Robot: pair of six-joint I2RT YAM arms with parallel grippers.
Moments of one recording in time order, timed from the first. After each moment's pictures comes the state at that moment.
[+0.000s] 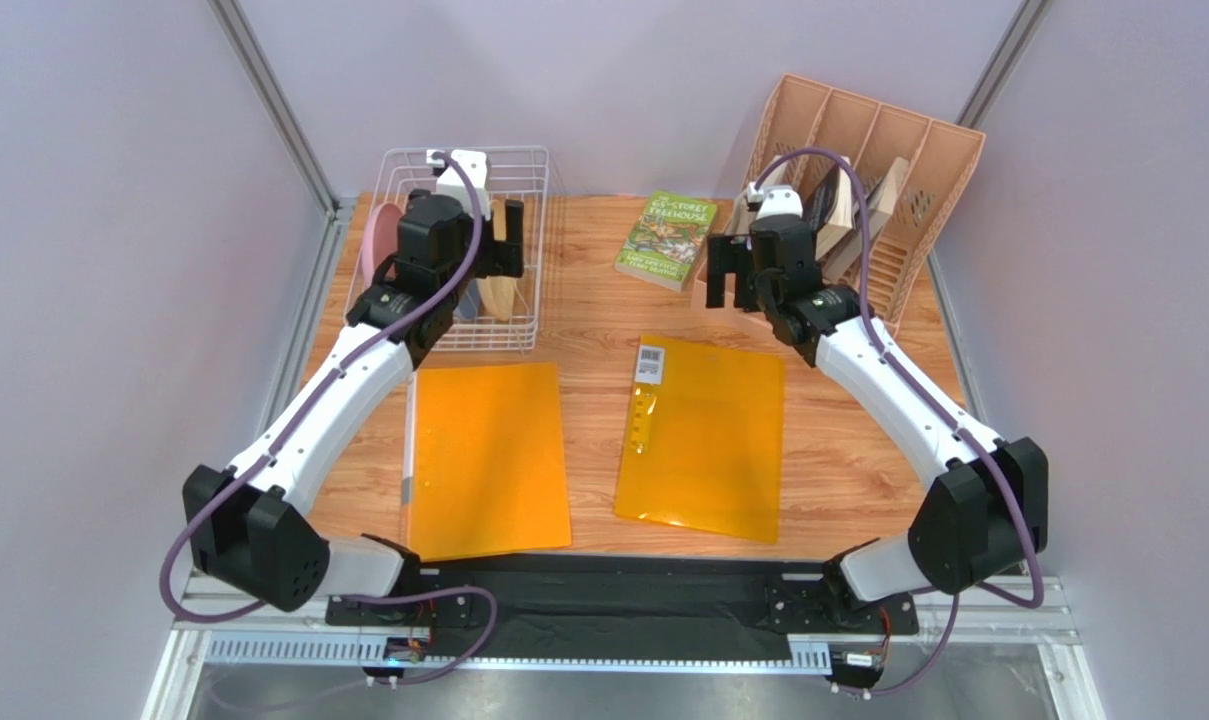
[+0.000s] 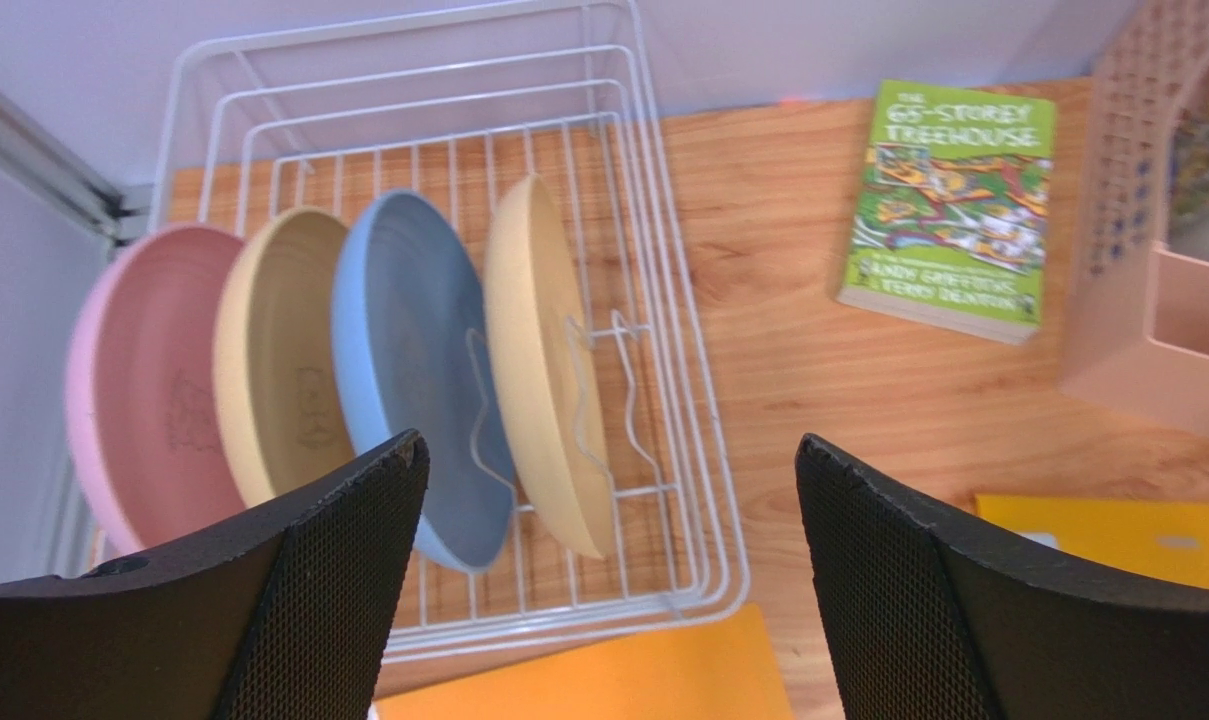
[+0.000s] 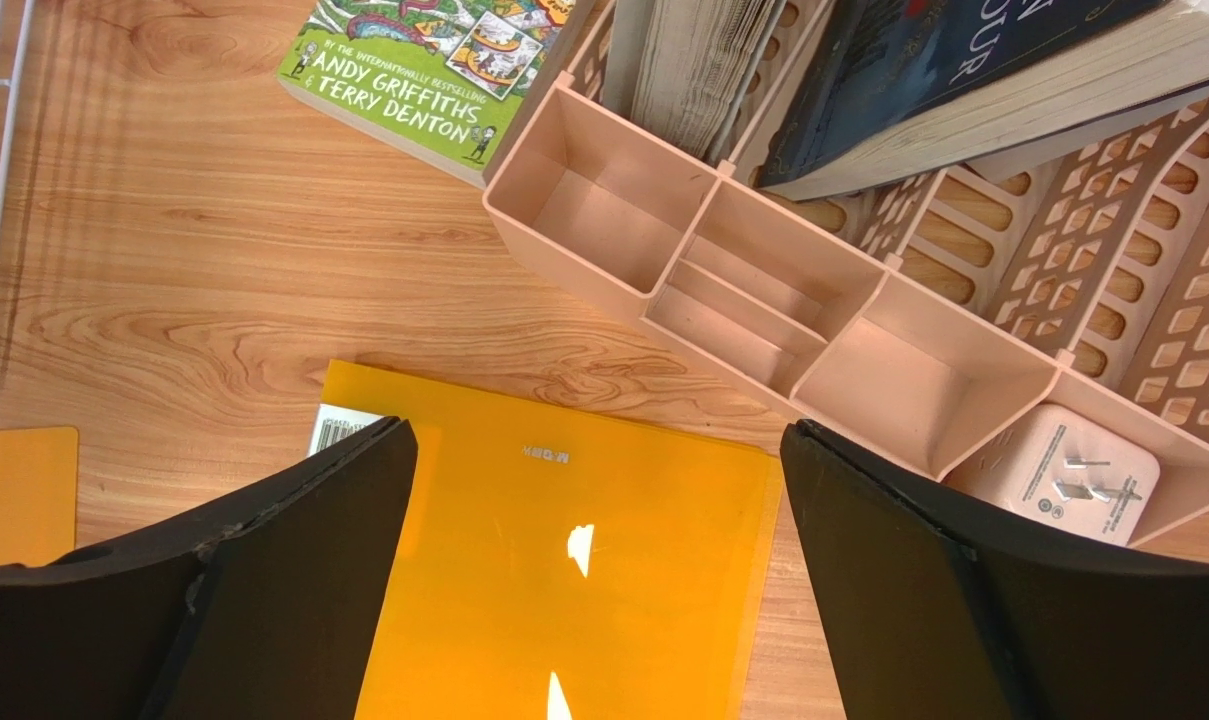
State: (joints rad) left arm -0.38 1.33 1.25 -0.21 -0.21 -0.06; right arm 0.40 1.44 1.25 -0.39 0.29 0.19
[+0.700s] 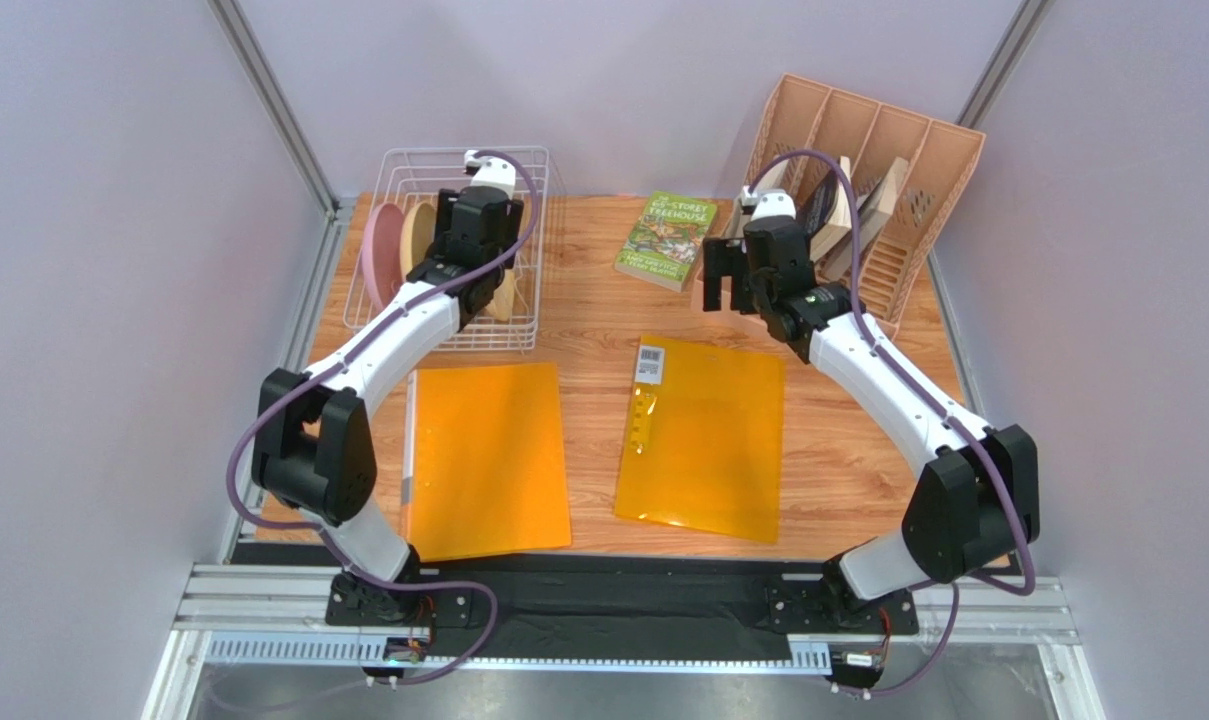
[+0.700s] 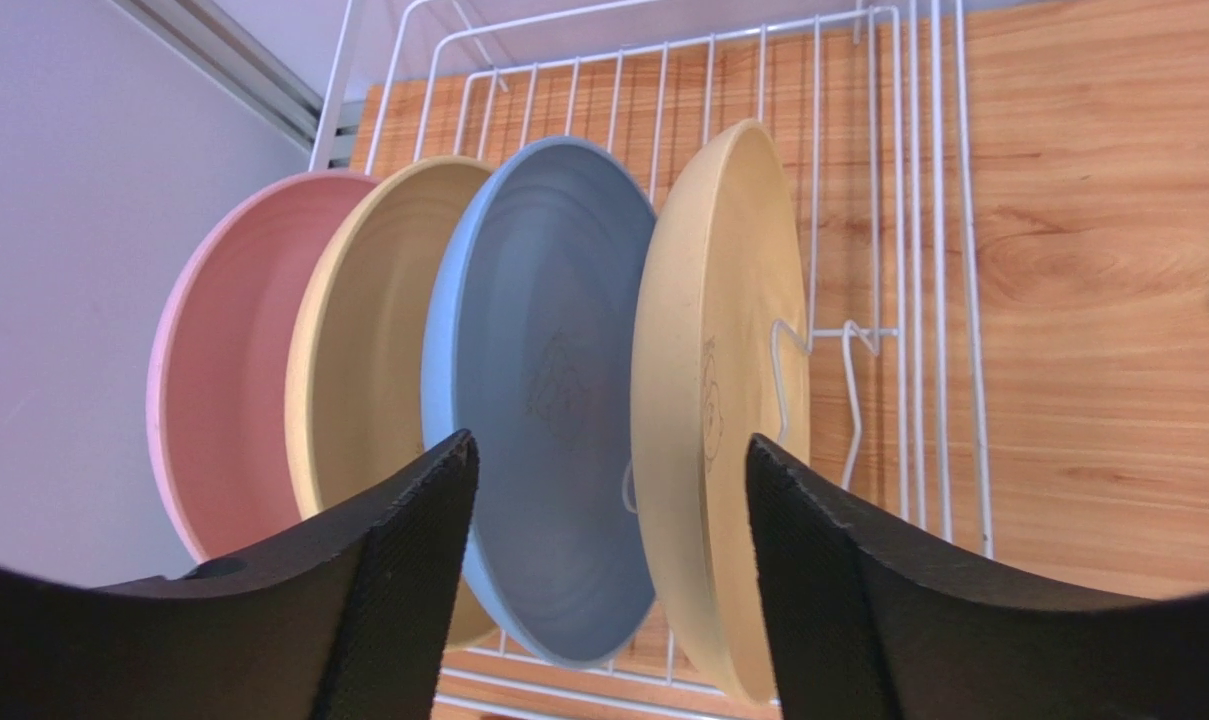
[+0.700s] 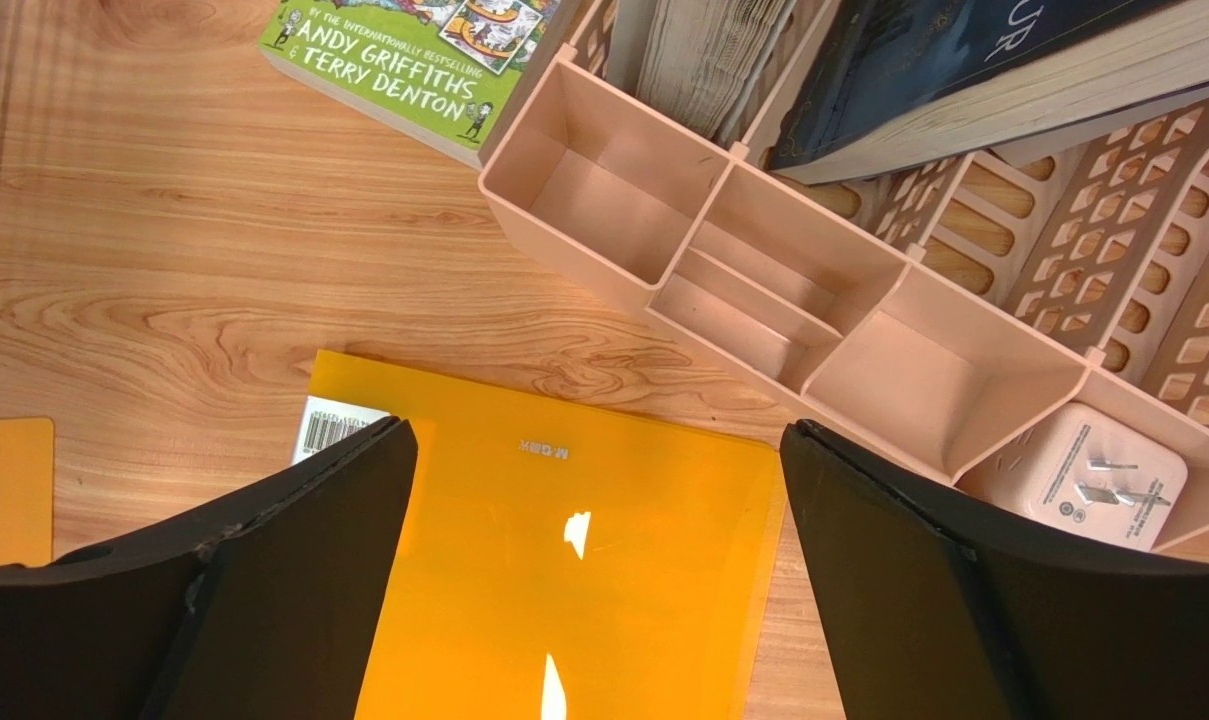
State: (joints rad) left arm -0.37 1.65 1.34 -0.11 -0.55 0.08; right arm 0.40 1.47 1.25 -0.38 0.28 0.19
